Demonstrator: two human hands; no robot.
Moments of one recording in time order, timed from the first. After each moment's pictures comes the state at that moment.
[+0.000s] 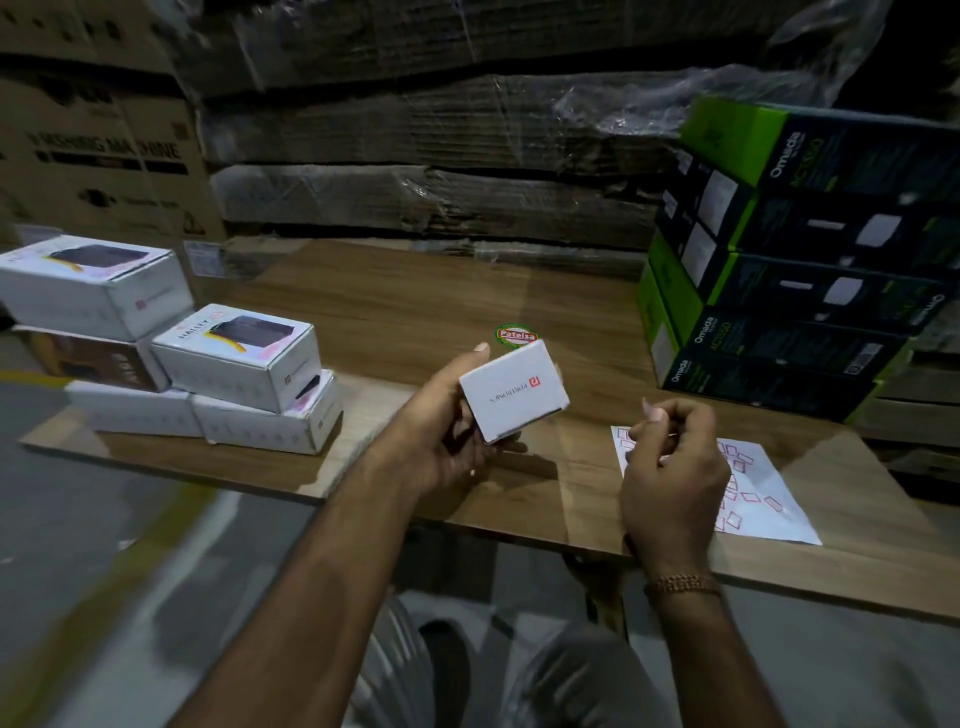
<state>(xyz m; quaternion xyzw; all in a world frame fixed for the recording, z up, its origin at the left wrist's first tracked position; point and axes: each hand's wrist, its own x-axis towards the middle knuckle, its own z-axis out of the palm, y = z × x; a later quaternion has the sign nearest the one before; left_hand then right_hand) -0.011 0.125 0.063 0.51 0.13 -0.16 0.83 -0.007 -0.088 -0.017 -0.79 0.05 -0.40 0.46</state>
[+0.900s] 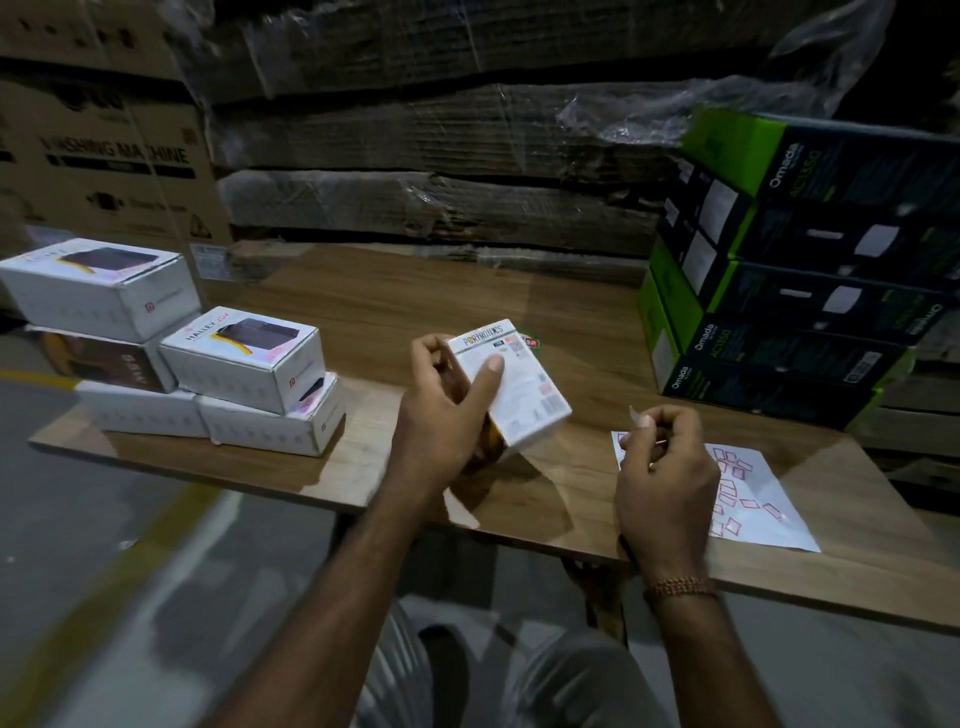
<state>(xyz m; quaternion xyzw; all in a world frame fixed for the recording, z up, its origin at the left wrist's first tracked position) -0.004 0.124 0.031 0.71 0.02 0.19 0.68 -0.006 -0.087 -0.016 -0.81 0.04 -0.39 0.44</state>
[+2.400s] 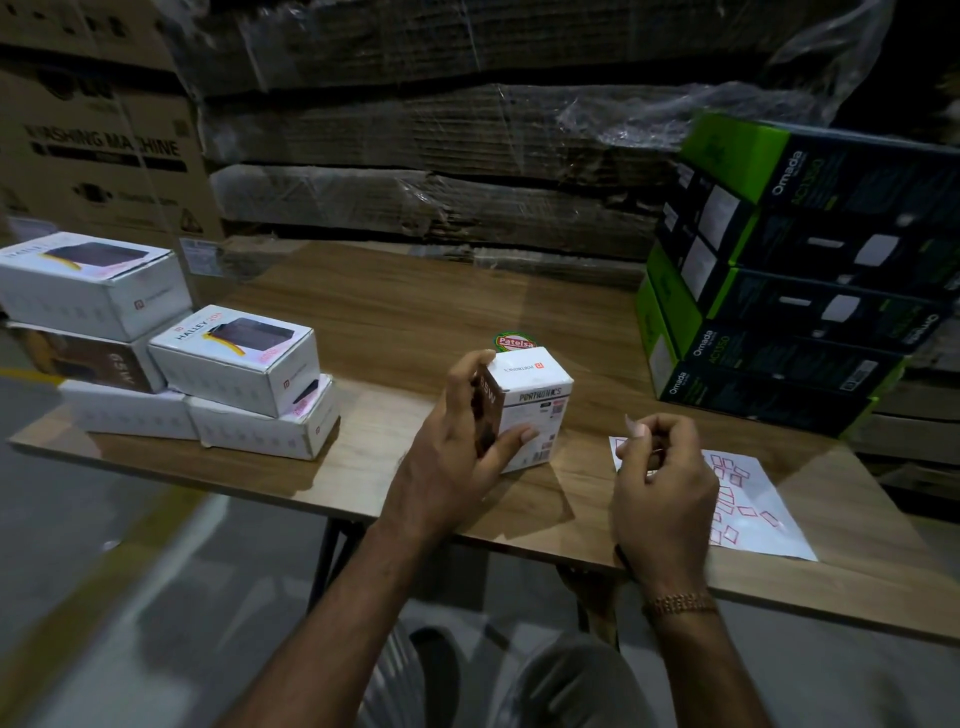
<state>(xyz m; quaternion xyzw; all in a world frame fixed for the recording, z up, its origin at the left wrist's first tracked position) -0.005 0.129 -0.009 0.82 -0.16 0.23 0.49 -0.014 -0.084 -0.013 -0.82 0.04 -0.38 0.43</state>
